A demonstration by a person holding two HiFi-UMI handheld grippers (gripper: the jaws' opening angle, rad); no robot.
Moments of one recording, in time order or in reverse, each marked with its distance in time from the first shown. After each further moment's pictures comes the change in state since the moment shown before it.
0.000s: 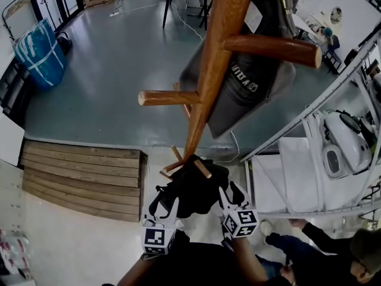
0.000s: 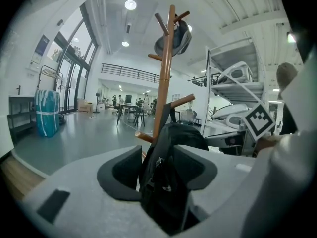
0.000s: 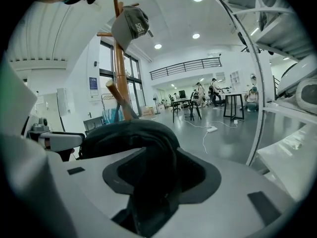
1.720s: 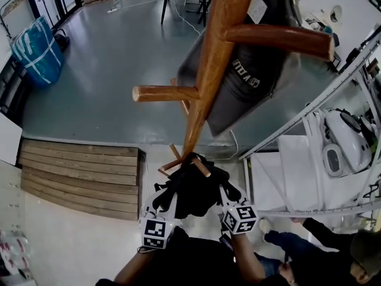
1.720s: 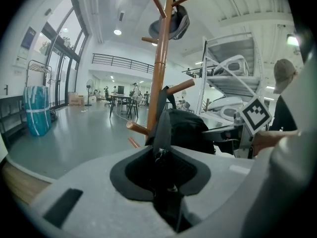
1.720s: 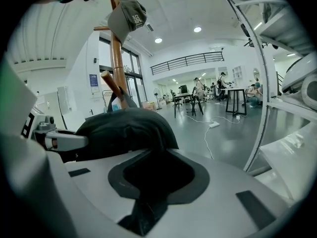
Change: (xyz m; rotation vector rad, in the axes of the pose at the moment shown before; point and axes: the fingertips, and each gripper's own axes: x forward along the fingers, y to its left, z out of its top) left arm 0.024 -0.006 -0.015 0.029 0.116 -0.091; right arm 0.012 -0.003 -0.011 0.001 0.060 0.024
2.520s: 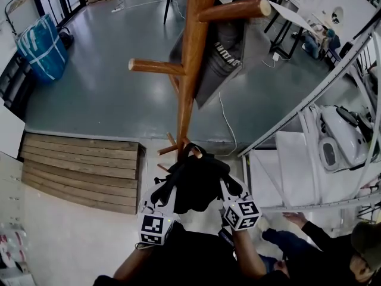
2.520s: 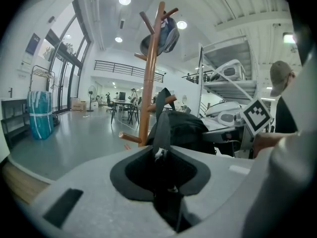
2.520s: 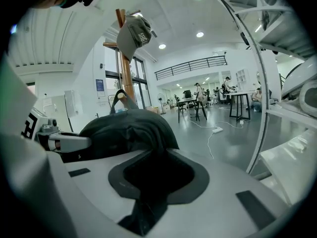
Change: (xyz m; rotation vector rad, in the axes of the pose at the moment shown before) left arm -0.030 -0.033 0.021 0.005 -0.077 0.025; right arm -0.044 0.004 0.019 -0.018 -0.059 0.050
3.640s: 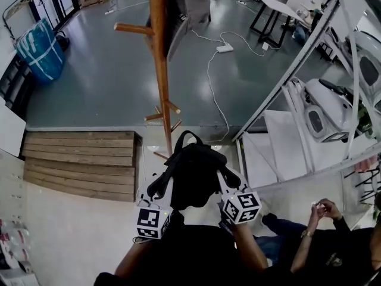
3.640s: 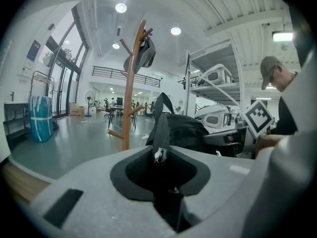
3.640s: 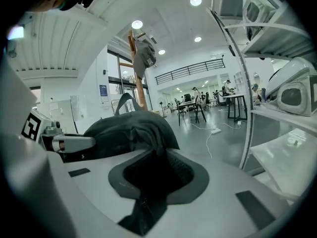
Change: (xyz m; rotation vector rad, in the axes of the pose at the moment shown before) left arm -0.083 -0.096 -0.009 0.017 -0.064 -0.015; right arm -0.130 0.013 -0.031 0.015 -0.052 0.014
